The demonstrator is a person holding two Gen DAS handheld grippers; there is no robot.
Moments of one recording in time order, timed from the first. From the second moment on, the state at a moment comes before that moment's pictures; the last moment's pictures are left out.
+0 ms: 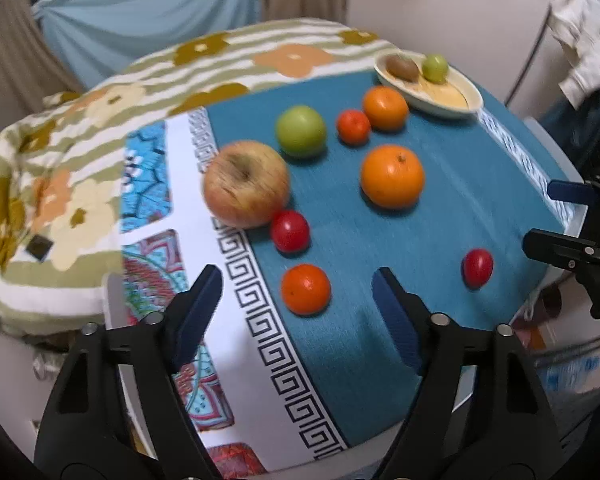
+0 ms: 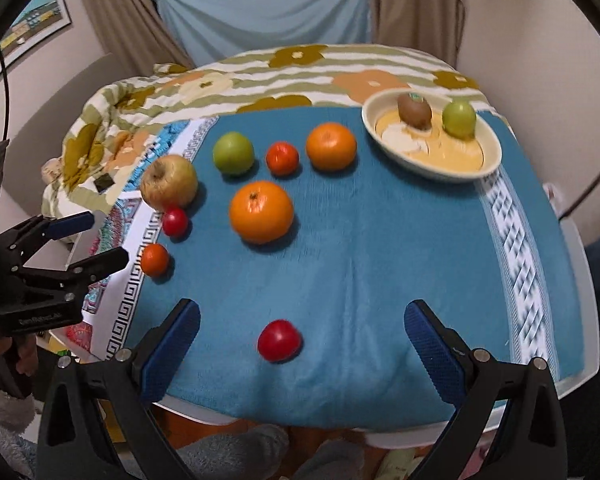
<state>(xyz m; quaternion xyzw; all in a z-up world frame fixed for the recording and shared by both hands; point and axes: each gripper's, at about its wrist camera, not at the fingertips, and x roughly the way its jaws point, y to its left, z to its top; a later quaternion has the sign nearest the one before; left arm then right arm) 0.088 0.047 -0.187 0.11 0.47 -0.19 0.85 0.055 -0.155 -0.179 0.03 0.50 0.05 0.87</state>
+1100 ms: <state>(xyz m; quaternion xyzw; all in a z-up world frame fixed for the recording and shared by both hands) 0.097 0.046 -0.230 0.14 0.50 -0.24 0.82 0.059 -0.127 -0.232 0.02 0.56 0.02 0.83</state>
